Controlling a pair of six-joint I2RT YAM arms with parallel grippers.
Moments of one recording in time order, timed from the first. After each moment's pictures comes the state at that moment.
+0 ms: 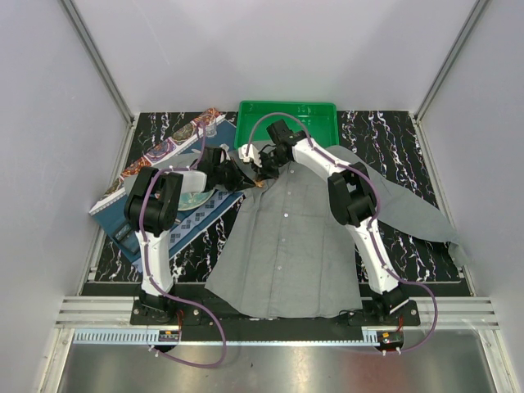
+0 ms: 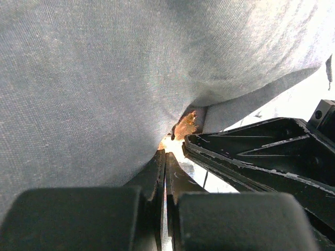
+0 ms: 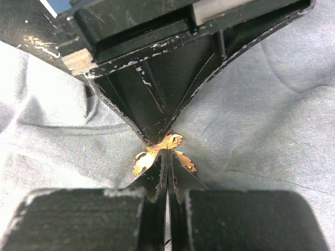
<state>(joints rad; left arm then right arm) -0.27 2.08 1.17 0.13 0.52 -0.88 0.53 2.48 2.14 -0.74 -0.69 -1.07</state>
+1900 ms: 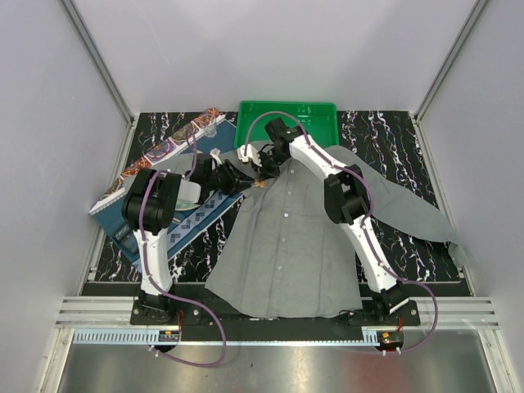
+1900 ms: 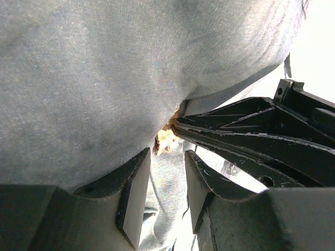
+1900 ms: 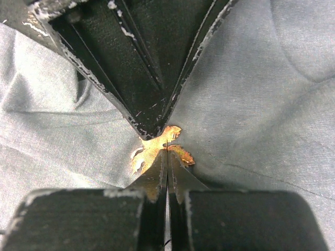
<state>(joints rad) -0.22 2.08 1.00 0.50 0.60 -1.03 0.53 2.61 2.37 -0.97 -0.64 -1.15</state>
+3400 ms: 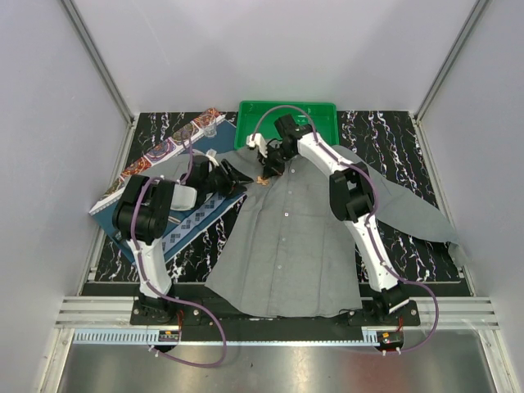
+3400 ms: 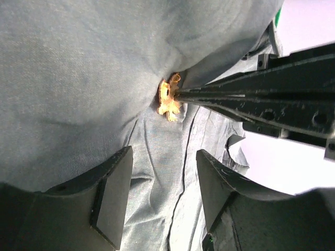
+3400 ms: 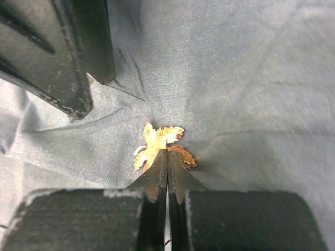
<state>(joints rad) -0.23 1.95 0.91 0.47 0.56 -1.02 0.48 2.58 2.32 -0.89 -0.71 -0.90</state>
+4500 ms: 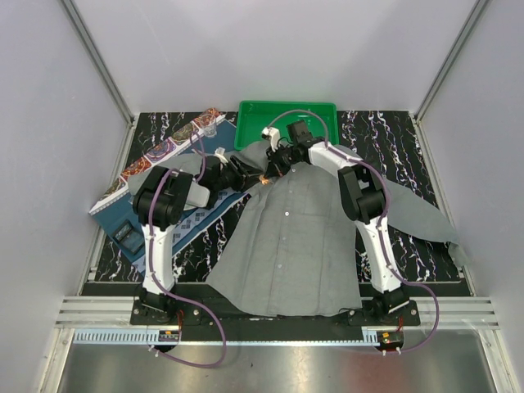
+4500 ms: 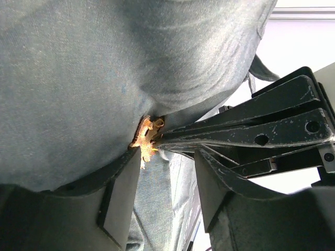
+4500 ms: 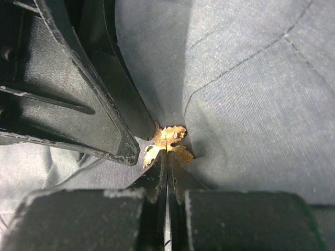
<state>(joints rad) -0.28 2.18 1.01 0.78 0.53 -1.24 0.43 2.44 1.94 -0.43 -0.74 -0.29</state>
